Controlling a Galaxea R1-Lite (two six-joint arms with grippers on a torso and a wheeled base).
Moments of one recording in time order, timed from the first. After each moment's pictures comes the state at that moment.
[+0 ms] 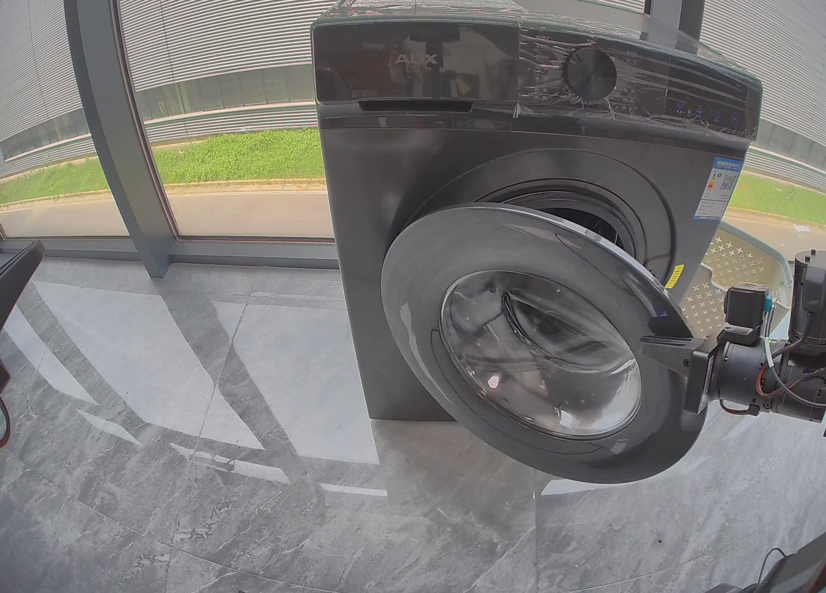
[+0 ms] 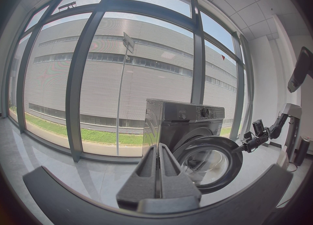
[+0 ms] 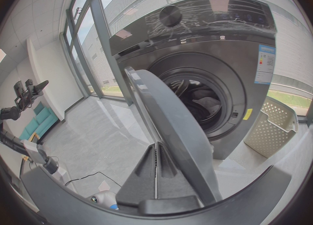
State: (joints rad) left arm 0.17 0.82 -0.48 -0.57 -0.54 -0.16; right arm 0.39 1.34 -0.52 -0.45 0.16 0.11
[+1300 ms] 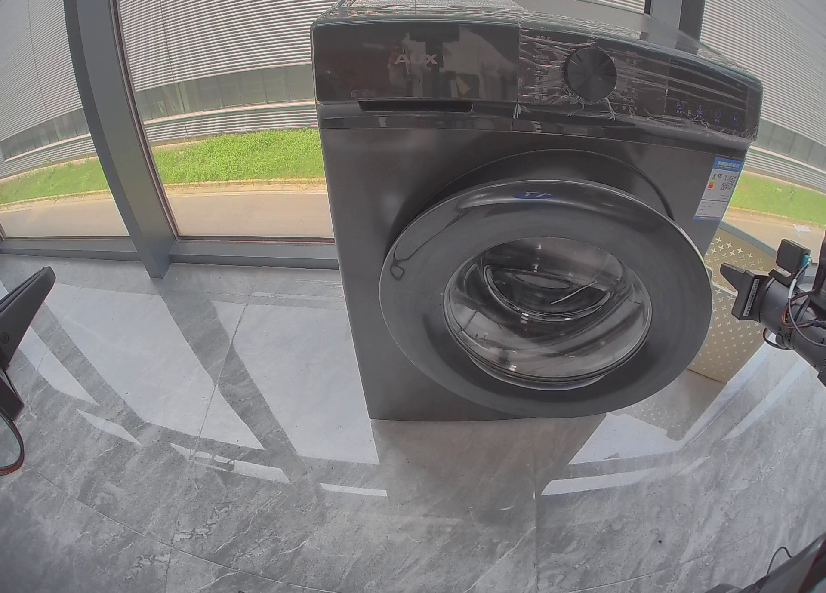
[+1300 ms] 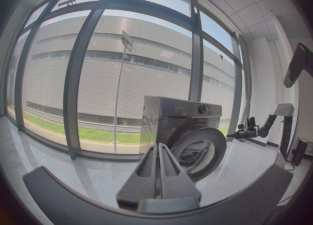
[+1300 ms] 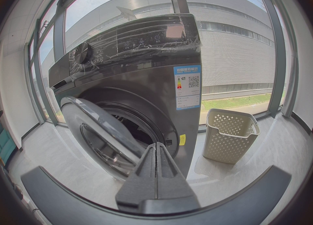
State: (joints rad) left arm 0.15 0.81 -0.40 -0.62 -0.54 -0.16; right arm -0.08 1.50 -0.52 -0.81 0.16 0.11
